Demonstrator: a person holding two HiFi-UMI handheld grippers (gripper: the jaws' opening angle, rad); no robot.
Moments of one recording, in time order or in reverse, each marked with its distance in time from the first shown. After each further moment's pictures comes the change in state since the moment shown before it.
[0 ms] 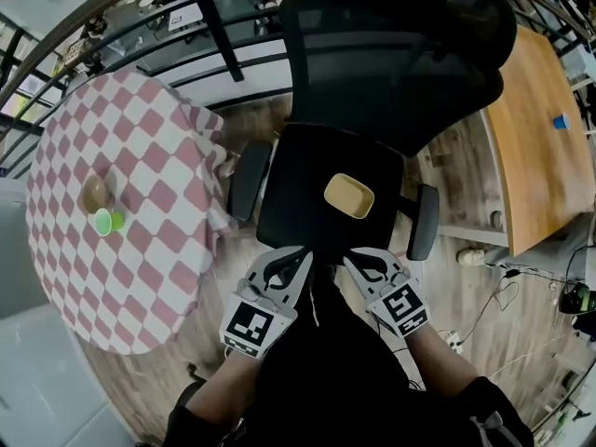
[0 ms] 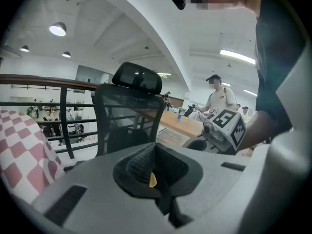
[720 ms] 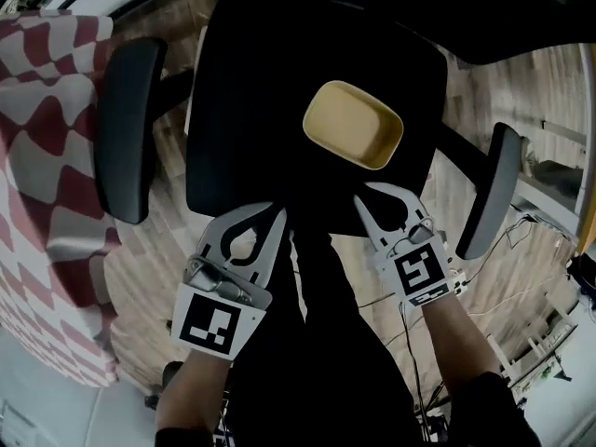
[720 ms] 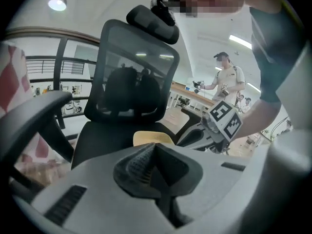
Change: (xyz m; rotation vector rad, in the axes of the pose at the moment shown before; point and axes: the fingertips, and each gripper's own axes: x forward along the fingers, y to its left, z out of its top) left arm 0.155 0.080 -0.255 -0.060 0.216 -0.033; right arm 0.152 -0.125 -0.243 0.002 0.221 -0.068
